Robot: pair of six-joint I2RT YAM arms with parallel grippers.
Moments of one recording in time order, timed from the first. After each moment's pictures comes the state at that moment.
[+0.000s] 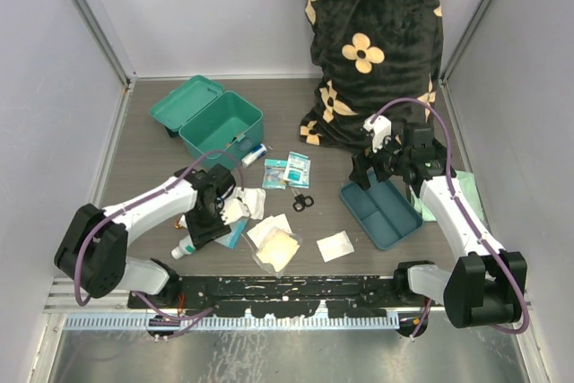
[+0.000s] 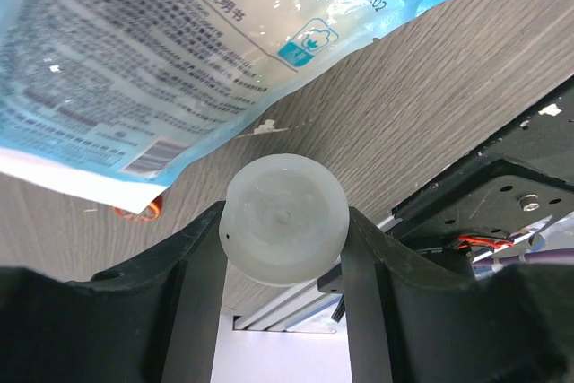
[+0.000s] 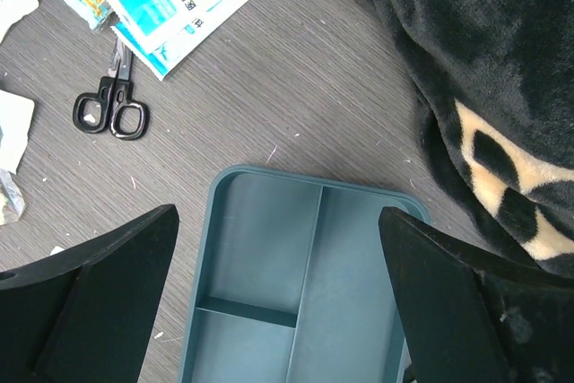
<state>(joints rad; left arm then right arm) -0.59 1.38 0.78 -1.04 0.00 0.56 0.07 1.16 0.83 -0.44 -0.51 -0.39</state>
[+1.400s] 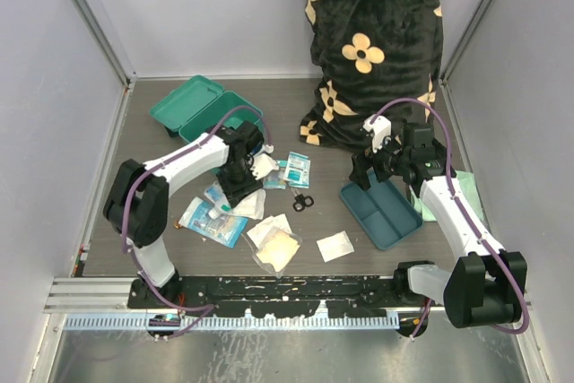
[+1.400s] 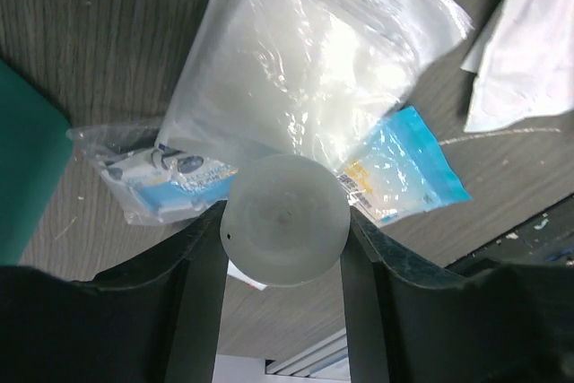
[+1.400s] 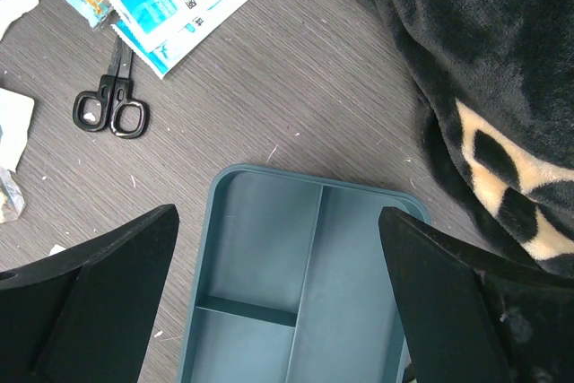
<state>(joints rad) -0.58 1.75 1.31 -1.07 0.07 0.51 0.07 1.16 0.83 -0.44 -0.51 -0.39</state>
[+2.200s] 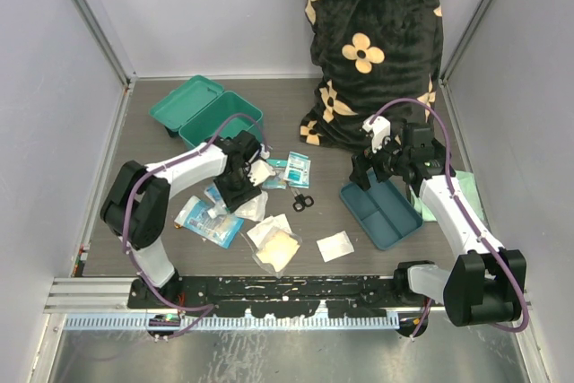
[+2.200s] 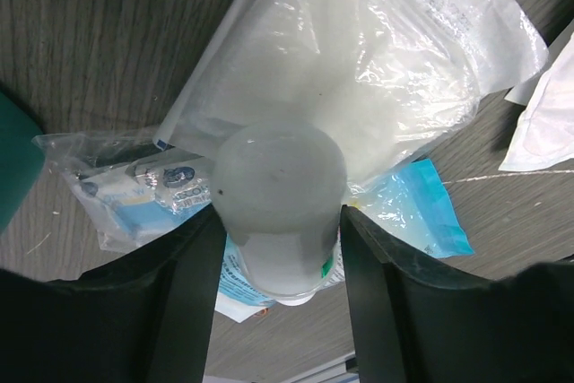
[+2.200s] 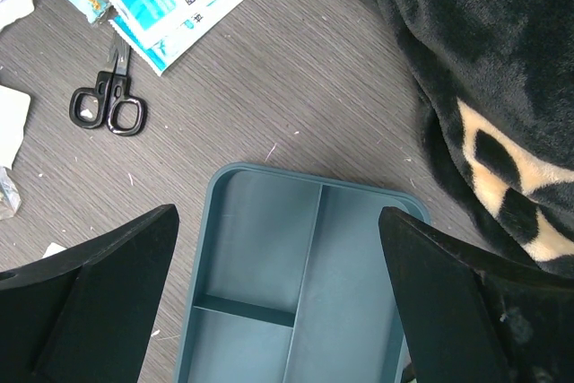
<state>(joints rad) -0.58 1.75 1.17 -0.90 0.03 0.46 0.07 1.17 0.83 -0.44 -0.51 -0.40</state>
